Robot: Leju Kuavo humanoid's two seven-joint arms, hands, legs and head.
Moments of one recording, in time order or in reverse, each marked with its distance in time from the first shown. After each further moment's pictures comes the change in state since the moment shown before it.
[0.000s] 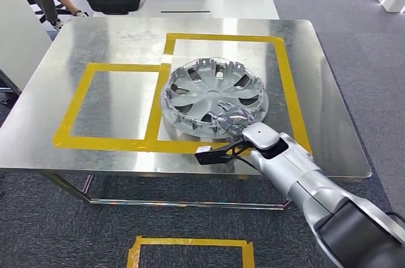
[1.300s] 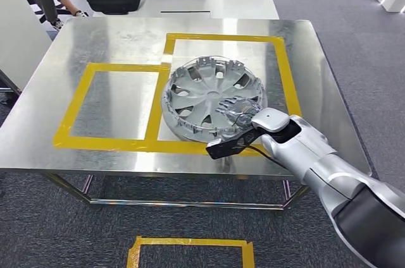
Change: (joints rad) left arm 0.003 -0.003 0.028 0.000 0.004 -0.020 -0.032; right arm -0.111 -0.093 0.175 -0.071 -0.147 0.159 -0.043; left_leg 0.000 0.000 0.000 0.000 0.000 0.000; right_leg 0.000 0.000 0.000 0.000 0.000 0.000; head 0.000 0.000
